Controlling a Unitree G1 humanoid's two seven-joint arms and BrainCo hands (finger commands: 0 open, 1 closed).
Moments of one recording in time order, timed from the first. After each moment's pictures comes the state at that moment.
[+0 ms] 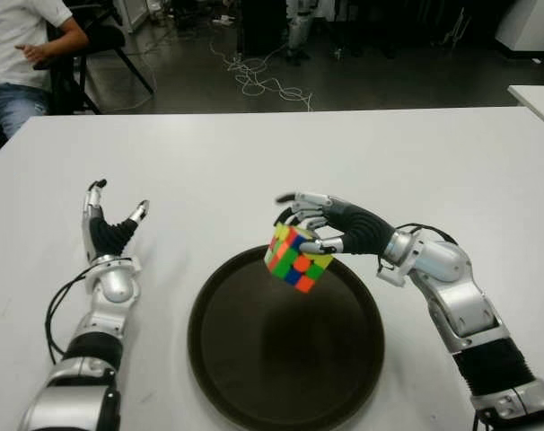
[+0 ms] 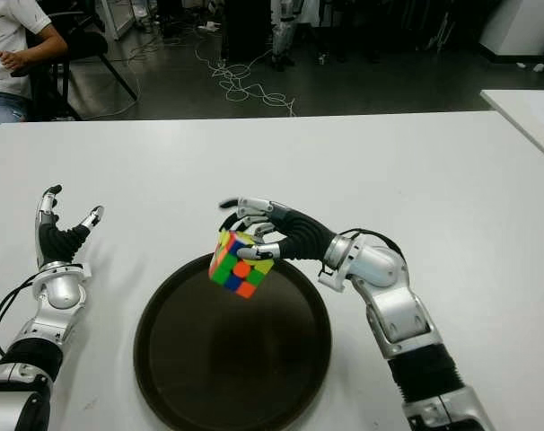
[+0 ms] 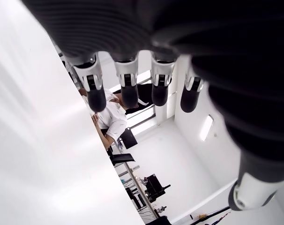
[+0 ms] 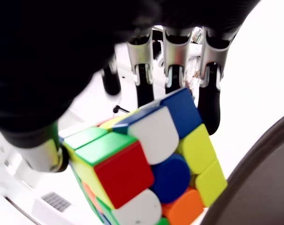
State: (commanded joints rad) left arm -0.44 0.25 0.07 0.99 0.21 -0.44 0.53; right arm -0.33 -0.23 0.20 0.19 0.14 -0.16 0.71
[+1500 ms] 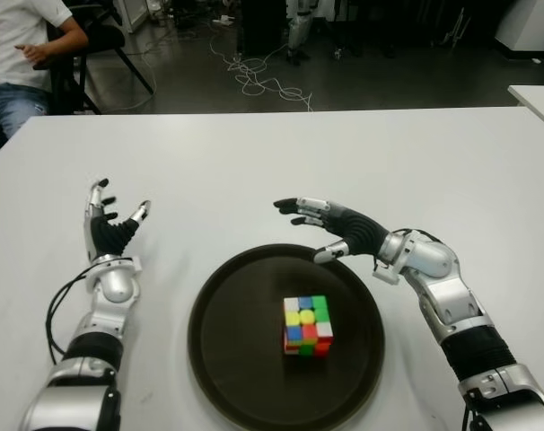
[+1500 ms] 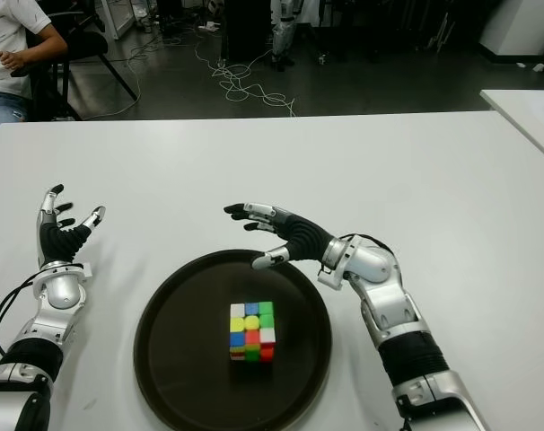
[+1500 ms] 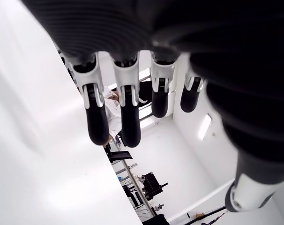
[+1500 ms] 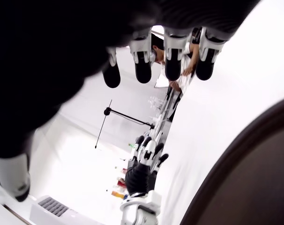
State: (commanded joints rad) left arm -0.44 0.25 0.07 1.00 0.20 -0.46 0.51; right arm -0.38 -0.21 0.18 0.34 0.15 -0.22 0.78
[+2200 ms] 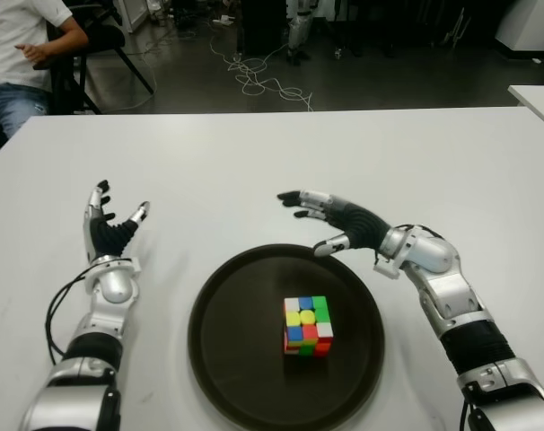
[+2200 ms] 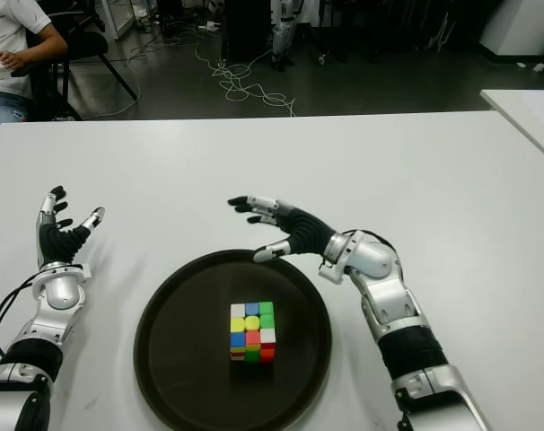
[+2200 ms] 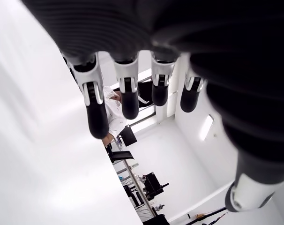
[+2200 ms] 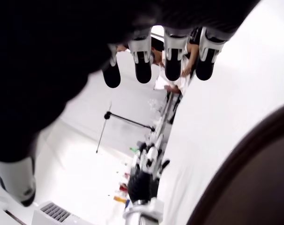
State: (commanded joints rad) left arm -0.45 0.25 0.07 1.01 0.22 -0.44 0.53; right arm -0.42 -0.27 0.10 0.42 0.13 -0.30 0.74
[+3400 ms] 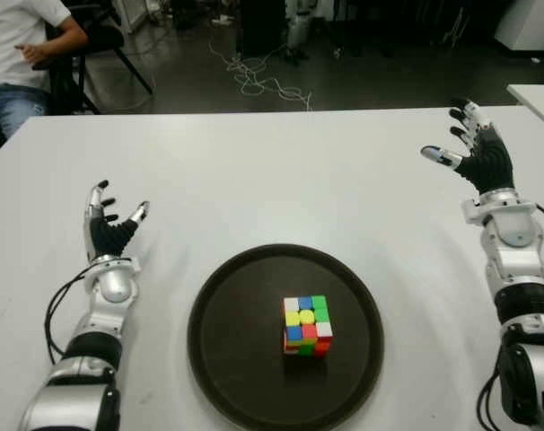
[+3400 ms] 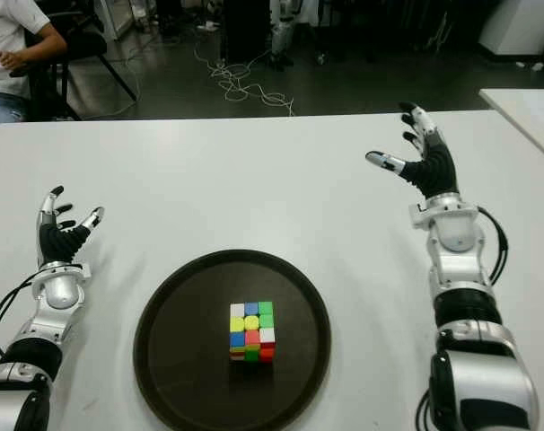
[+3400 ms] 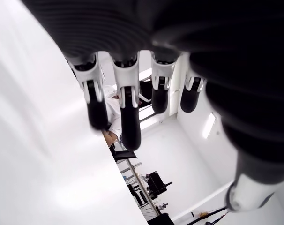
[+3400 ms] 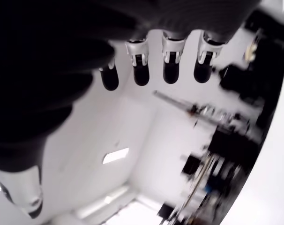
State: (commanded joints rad) left arm -0.43 0.26 0.08 1.00 0.21 -0.47 0.49; right arm -0.62 -0.34 -0.16 0.92 -0.02 -0.55 0.07
